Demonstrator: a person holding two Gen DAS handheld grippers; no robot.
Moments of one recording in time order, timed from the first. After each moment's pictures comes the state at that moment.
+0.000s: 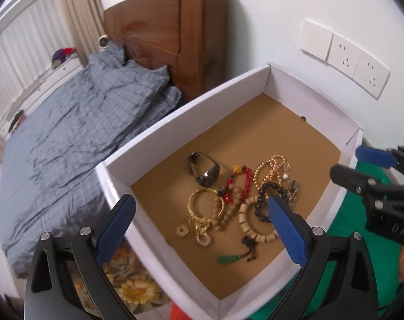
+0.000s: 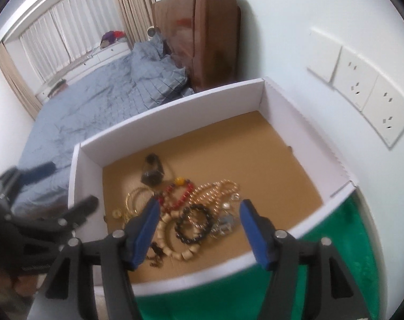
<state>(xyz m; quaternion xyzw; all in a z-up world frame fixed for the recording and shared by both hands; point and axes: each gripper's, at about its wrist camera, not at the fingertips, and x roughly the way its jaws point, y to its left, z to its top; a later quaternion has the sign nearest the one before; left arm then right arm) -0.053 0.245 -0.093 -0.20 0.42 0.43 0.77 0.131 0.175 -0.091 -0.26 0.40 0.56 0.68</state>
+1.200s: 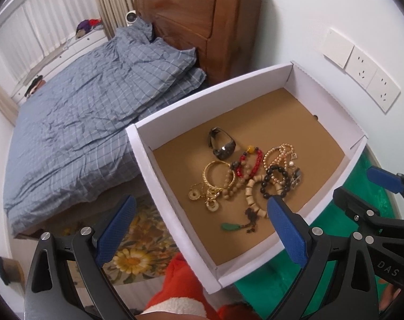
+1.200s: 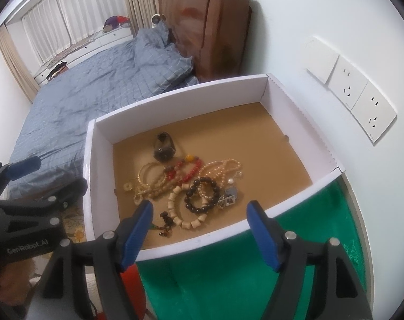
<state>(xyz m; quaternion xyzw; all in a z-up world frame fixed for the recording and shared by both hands) -0.087 0.226 -0.071 -0.26 0.43 0.47 0.73 0.094 0.149 -0.068 -0.29 0.40 0.55 0.67</state>
